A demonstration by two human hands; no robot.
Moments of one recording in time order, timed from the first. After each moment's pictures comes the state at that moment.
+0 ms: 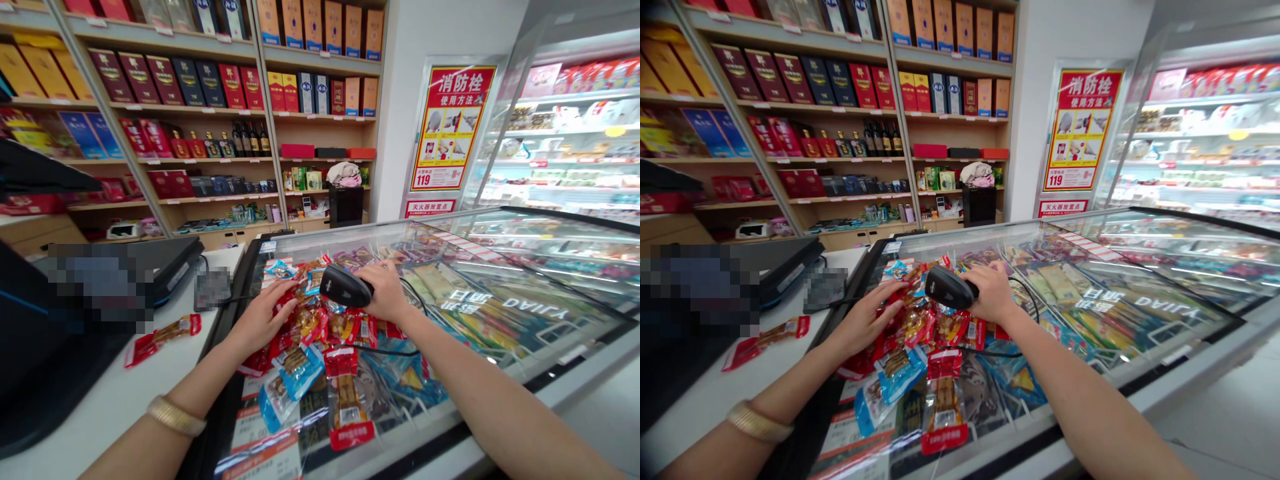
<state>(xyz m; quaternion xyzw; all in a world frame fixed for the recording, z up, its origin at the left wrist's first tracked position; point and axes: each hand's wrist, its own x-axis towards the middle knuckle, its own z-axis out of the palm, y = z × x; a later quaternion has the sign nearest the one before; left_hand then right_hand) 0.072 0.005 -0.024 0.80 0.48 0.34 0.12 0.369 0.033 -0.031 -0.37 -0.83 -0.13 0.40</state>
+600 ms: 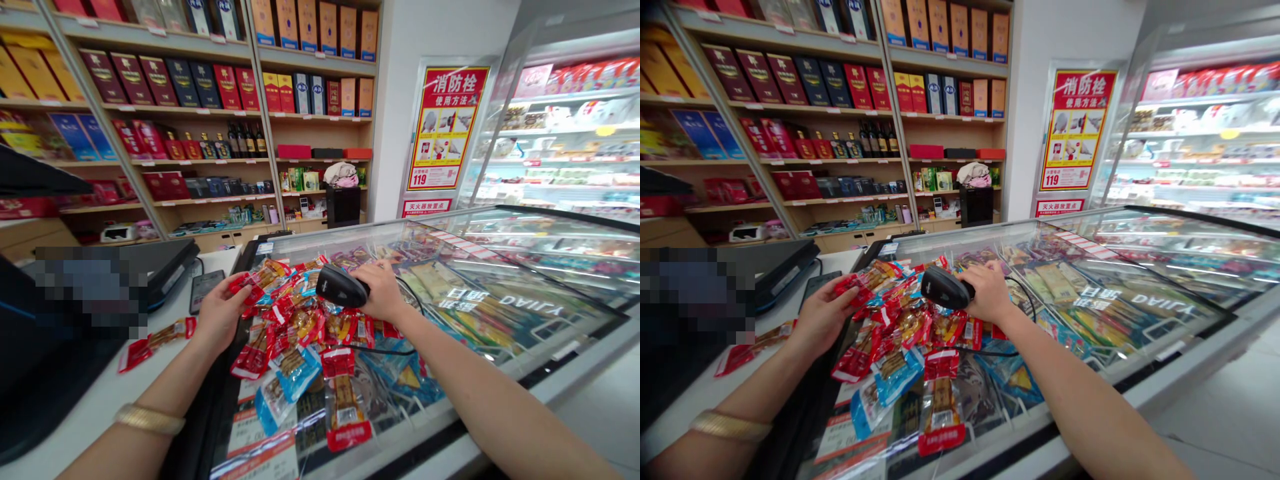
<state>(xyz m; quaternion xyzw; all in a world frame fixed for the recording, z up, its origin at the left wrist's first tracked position) 0.055 0.011 -0.008 0.38 0.50 0.67 0.40 0.368 0.033 -0.031 -0.36 -0.83 -0.13 0.41</state>
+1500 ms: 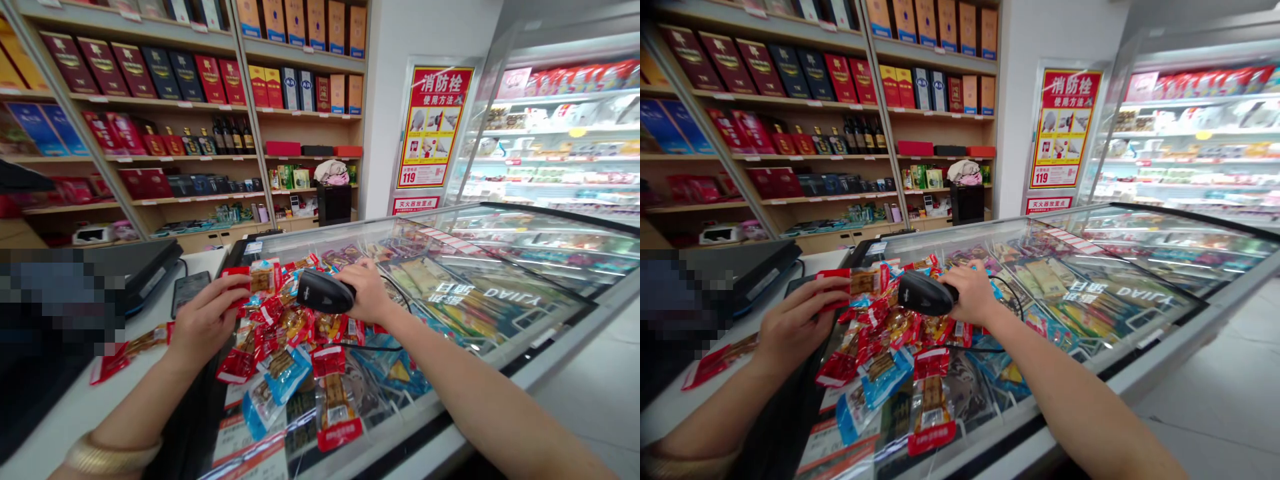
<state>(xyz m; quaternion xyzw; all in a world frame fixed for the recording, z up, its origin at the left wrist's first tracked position) 0.040 -0.010 0.004 0.80 0.32 0.43 -0.26 0.358 0.023 -0.023 -0.33 -0.84 -0.10 0.41</state>
